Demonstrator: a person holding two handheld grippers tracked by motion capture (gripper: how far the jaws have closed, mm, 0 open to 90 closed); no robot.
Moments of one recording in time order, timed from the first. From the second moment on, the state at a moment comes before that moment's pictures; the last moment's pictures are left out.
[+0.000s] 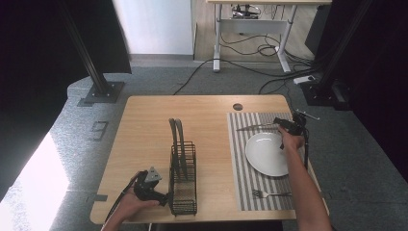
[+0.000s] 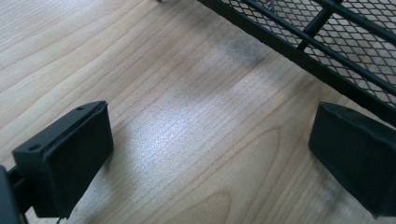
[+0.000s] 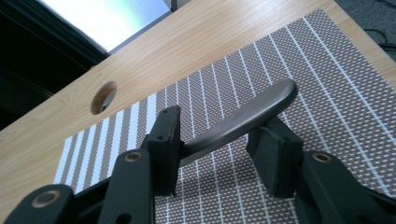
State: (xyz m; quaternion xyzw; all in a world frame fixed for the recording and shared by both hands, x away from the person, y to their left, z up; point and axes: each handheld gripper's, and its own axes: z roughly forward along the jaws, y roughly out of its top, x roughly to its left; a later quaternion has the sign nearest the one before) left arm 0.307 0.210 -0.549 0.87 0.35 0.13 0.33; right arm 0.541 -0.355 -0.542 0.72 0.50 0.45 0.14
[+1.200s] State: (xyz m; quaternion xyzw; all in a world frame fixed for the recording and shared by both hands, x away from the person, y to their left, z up) left arm 0.307 0.209 -0.549 0.87 0.35 0.13 0.33; right arm 0.539 -0.362 -0.543 0.74 0.51 0.41 0.15
